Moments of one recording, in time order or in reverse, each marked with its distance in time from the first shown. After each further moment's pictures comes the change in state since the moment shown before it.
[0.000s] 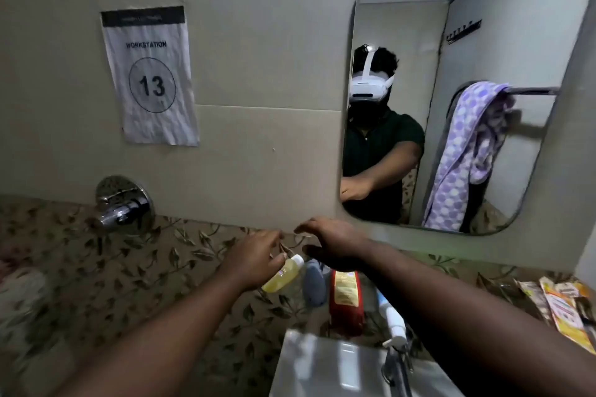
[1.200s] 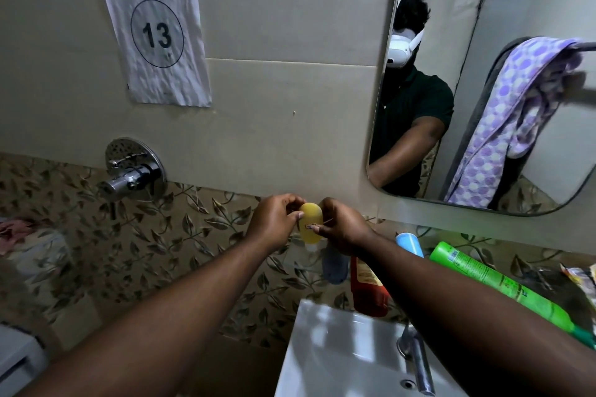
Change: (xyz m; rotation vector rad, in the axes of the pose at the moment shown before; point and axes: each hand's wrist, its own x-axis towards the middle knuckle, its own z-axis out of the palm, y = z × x) left_hand 0.035 -0.010 0.027 -0.586 0.113 -0.254; right_hand 0.035 0.010 0.069 0.471 0.109 0.307
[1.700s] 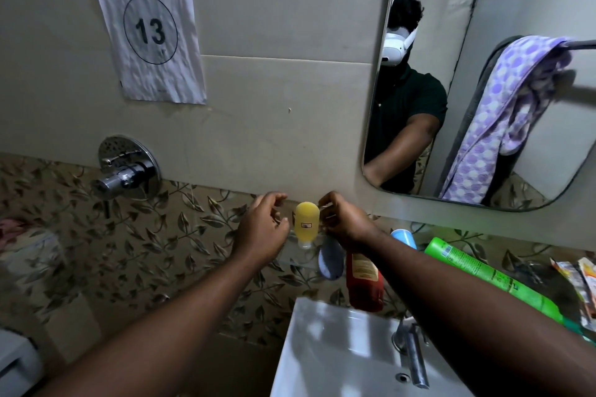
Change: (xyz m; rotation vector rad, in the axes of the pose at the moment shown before) left_hand -0.033 -0.015 -0.005 0.071 0.183 0.094; right_hand -0.004 0.013 -0.010 0.062 -0.040 0.054
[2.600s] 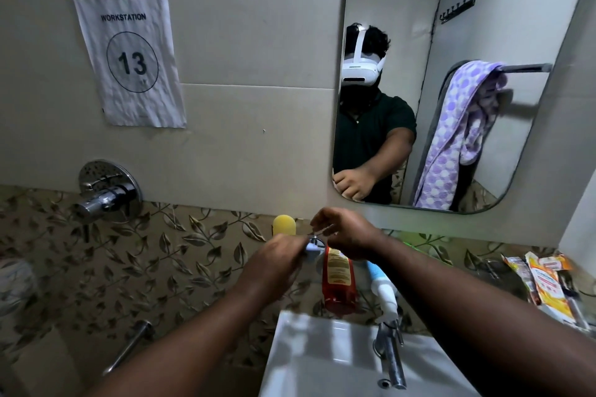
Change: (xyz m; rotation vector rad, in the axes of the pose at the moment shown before) left_hand -0.040 0.036 0.024 0.290 -0.187 0.580; right_hand -0.039 0.005 -0.049 -0.022 -0.016 -0.089
